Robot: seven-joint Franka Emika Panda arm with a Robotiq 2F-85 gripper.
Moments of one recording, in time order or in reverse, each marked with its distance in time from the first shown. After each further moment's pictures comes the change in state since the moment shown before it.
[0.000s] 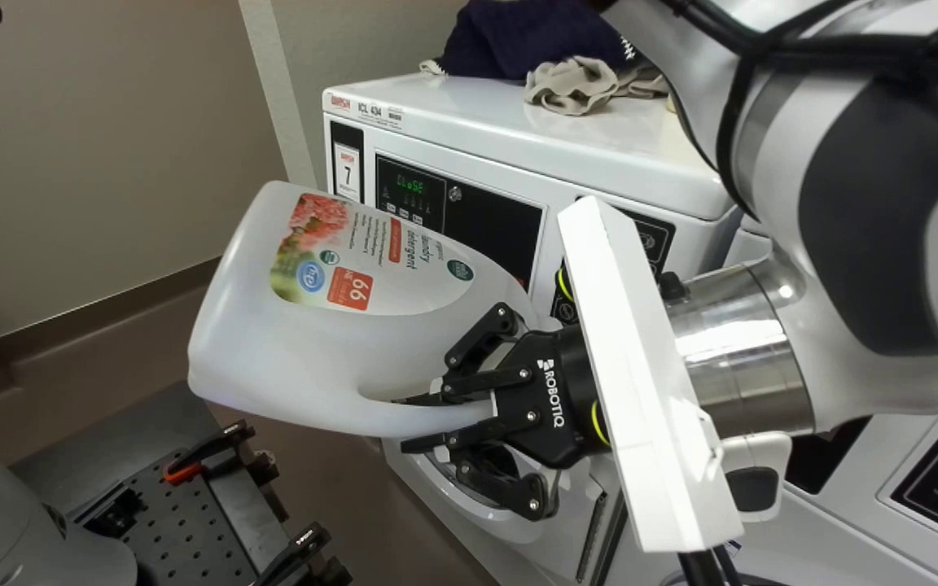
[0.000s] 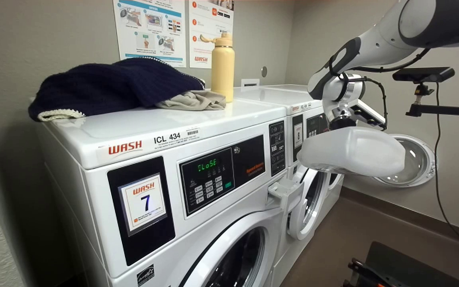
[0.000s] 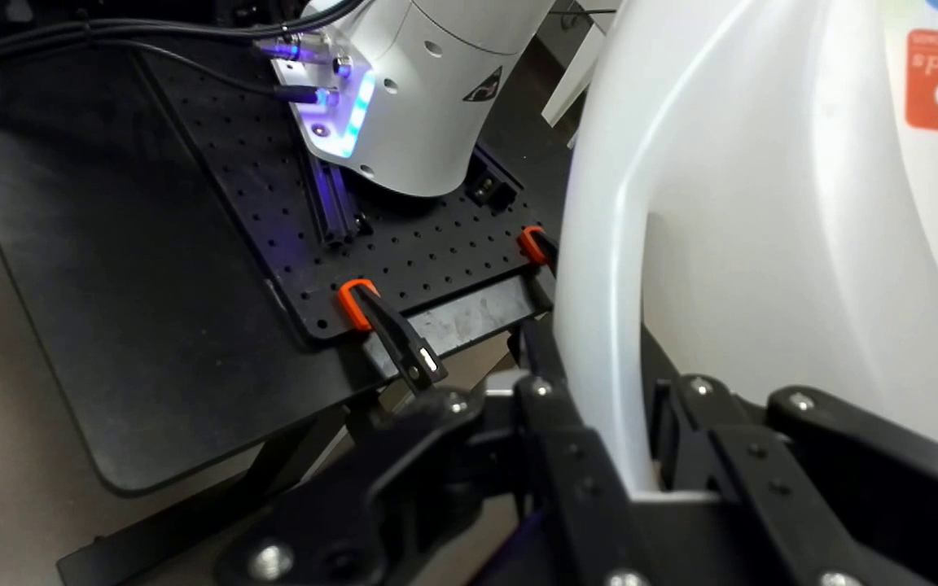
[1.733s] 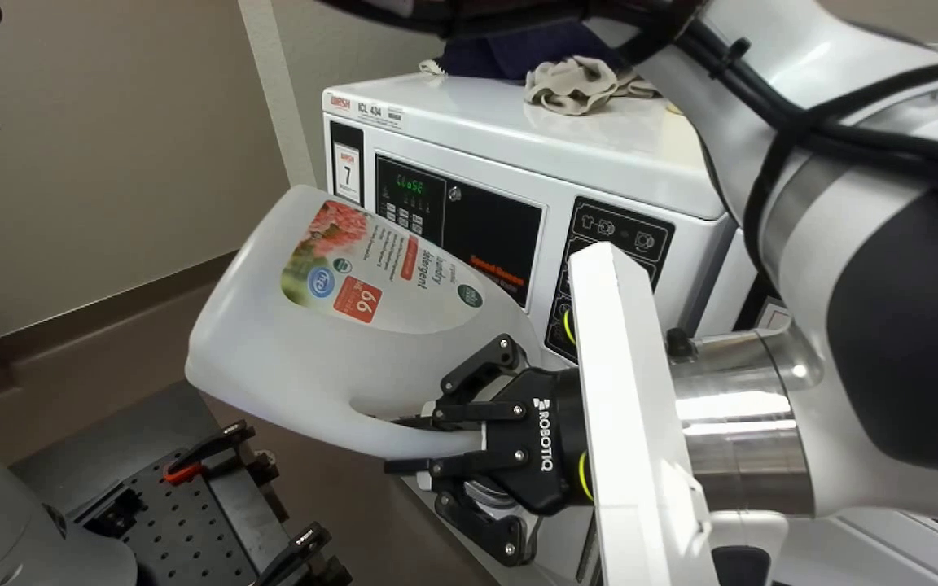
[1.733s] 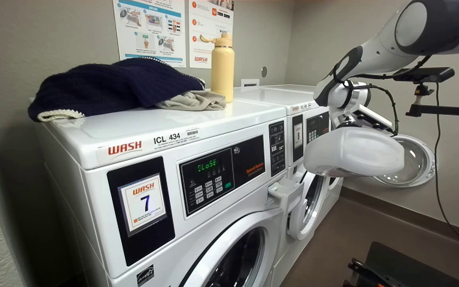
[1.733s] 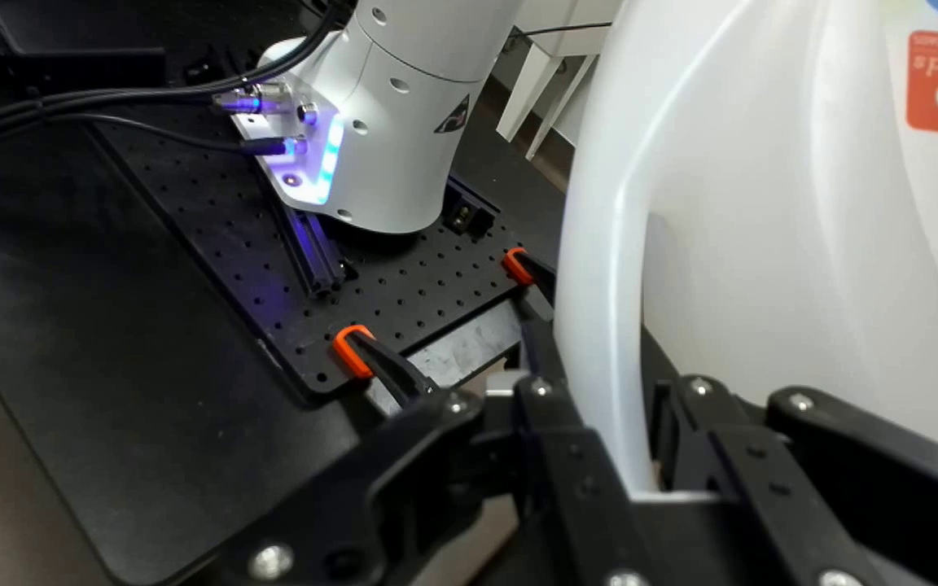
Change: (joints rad) arm -0.058 0.045 0.004 0.003 0.027 -0.042 0.085
